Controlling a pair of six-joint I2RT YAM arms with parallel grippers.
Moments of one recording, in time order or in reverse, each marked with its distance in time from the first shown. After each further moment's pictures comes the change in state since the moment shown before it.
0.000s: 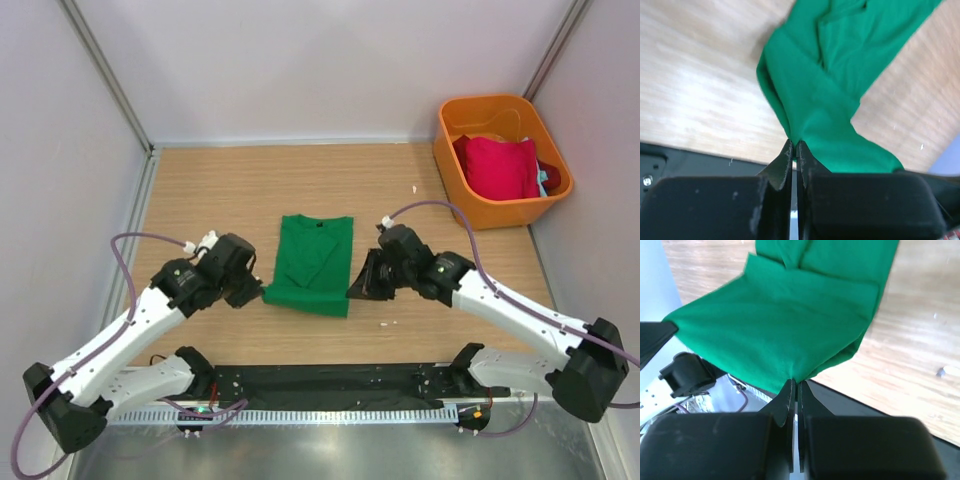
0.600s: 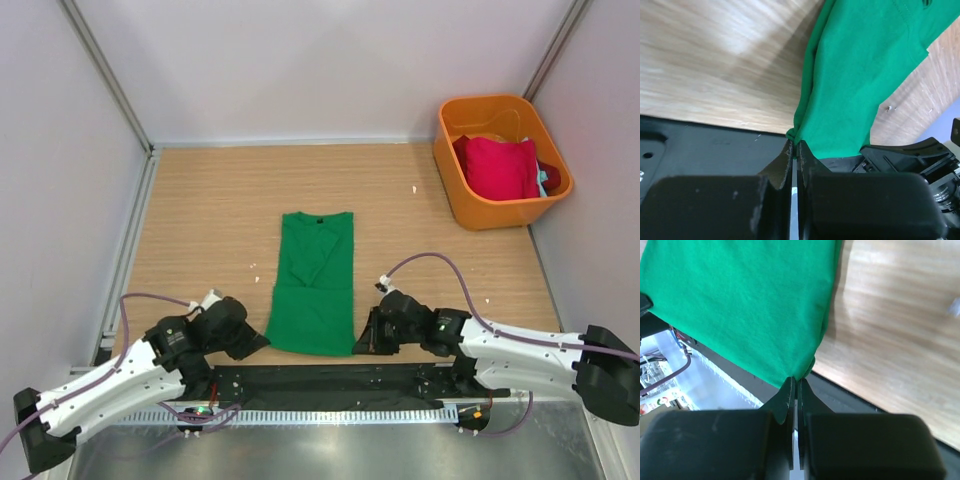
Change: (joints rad) left arm -0.183 -0.374 -0.505 0.163 0.113 -0.303; right arm 0.236 -0.149 -0.473 0.316 0.049 0.136
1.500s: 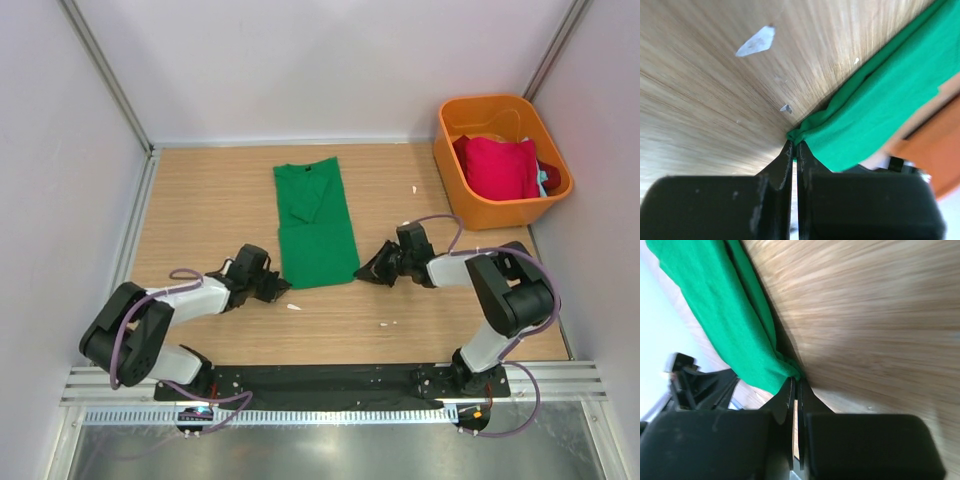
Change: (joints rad) left arm 0.407 0.850 0.040 0.881 0.126 -0.083; right arm -0.661 0.713 0.245 0.469 -0.299 -0.050
